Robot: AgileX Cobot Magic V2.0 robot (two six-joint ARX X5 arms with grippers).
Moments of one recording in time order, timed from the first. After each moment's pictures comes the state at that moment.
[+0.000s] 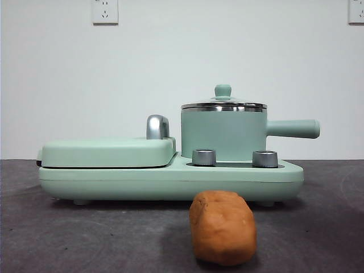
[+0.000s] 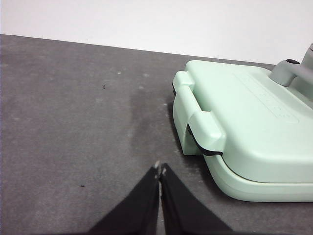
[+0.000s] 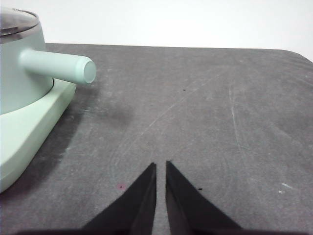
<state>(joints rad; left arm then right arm) -0.02 0.00 0.03 -0.17 0.13 -0.12 -0.03 0.00 0.02 -0.17 -0.02 0.01</state>
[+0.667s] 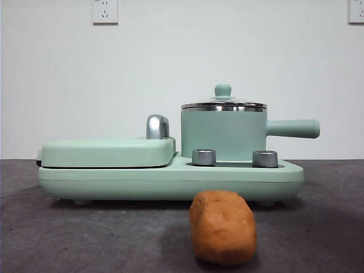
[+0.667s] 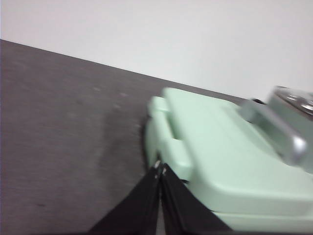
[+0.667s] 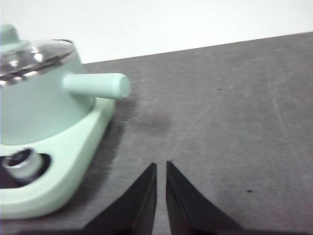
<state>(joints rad) -0.02 0.00 0.04 -0.08 0.22 -0.29 -0.03 0.01 0.04 -0.16 -0.16 0.21</state>
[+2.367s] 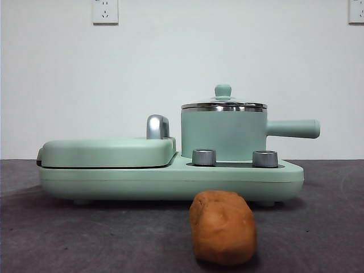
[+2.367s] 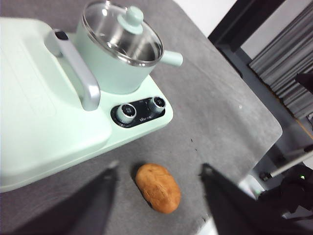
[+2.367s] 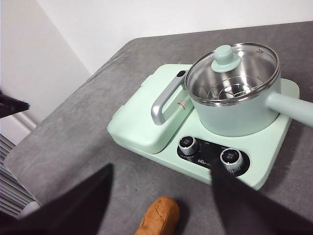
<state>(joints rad) -0.24 0.70 0.90 -0.70 0.66 -0.22 -0.03 0.50 0.85 -0.75 -0.79 0.15</state>
